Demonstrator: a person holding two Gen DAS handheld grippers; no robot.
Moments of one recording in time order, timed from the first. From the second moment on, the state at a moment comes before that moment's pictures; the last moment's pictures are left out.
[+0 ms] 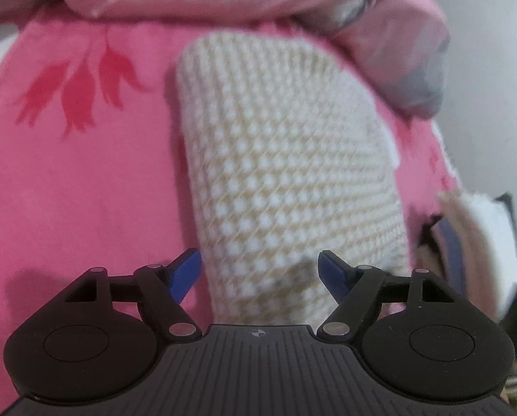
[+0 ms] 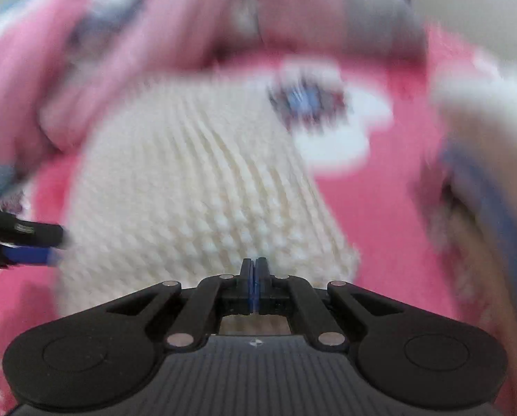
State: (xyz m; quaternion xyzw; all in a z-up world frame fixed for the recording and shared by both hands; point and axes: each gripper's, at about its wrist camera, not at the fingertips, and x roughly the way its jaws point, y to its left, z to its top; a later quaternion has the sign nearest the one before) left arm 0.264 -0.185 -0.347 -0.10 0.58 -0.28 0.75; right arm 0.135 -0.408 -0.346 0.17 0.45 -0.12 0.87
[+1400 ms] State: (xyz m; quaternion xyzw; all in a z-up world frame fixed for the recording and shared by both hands) left arm 0.334 -0.185 -0.393 -0.31 0.57 -0.26 0.71; right arm 0.325 -0.554 -0.380 0.33 0.51 0.09 0.79
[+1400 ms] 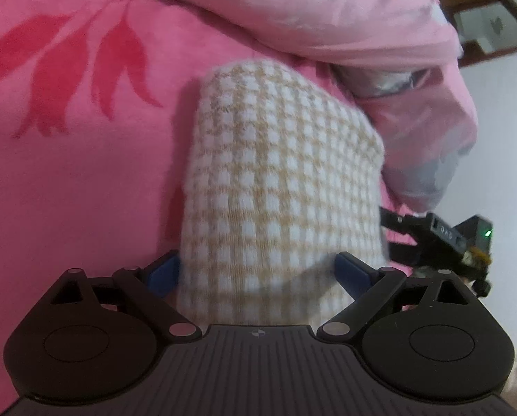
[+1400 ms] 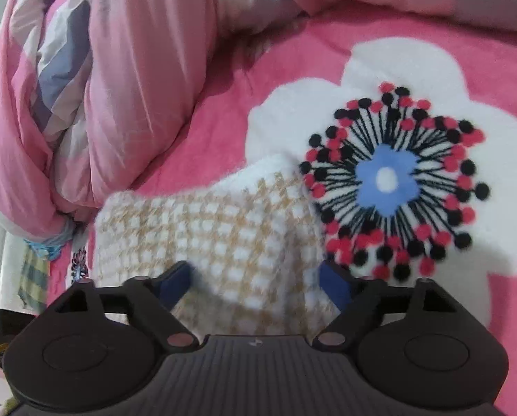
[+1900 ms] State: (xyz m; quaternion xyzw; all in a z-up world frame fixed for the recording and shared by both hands) left arm 0.339 -0.186 -0.411 -0.35 0.57 -0.29 0.68; right arm 0.305 -0.540 -0.407 0.40 0.57 0.22 0.68
